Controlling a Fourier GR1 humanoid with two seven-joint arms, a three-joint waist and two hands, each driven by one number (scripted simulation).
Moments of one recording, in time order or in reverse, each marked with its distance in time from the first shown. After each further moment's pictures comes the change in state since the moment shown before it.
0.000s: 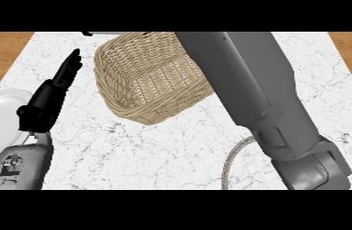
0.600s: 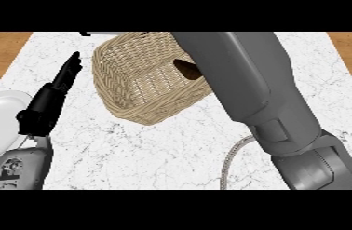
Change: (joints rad) left arm 0.024 -0.006 -0.001 -0.016 -0.004 0.000 -0.006; right arm -0.080 -0.002 -0.013 0.092 -0.114 -0.120 -0.026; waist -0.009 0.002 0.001
